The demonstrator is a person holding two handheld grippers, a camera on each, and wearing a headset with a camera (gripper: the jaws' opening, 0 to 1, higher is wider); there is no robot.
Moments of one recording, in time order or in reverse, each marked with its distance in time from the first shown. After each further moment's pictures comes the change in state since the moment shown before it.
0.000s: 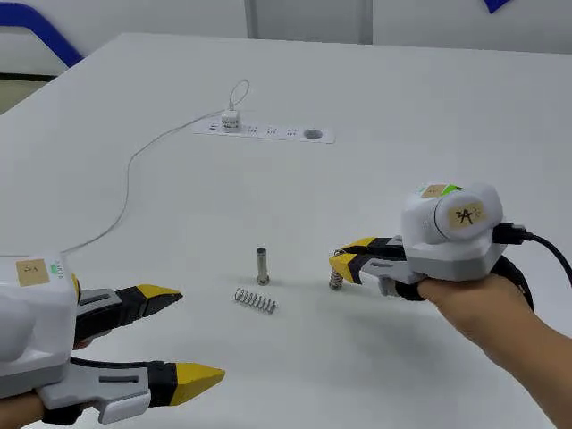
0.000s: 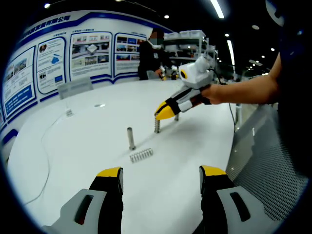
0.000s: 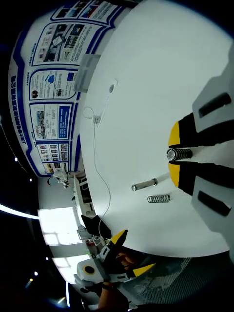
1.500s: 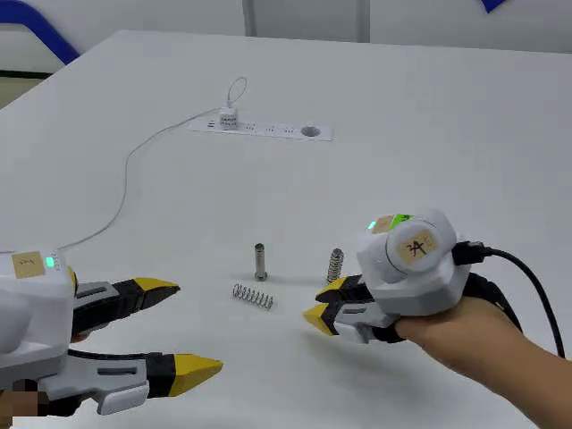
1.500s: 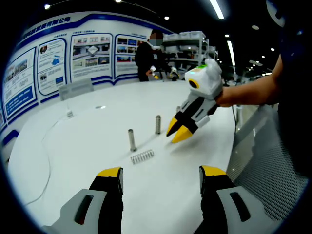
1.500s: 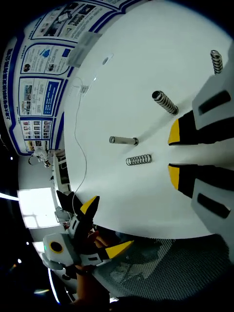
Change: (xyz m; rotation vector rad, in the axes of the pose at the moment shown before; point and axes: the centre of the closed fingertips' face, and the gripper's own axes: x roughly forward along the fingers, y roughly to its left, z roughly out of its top) left arm -0.001 0.002 0.002 0.004 -0.012 0.008; right arm 0.002 0.076 -0.027 -0.122 0.177 0.159
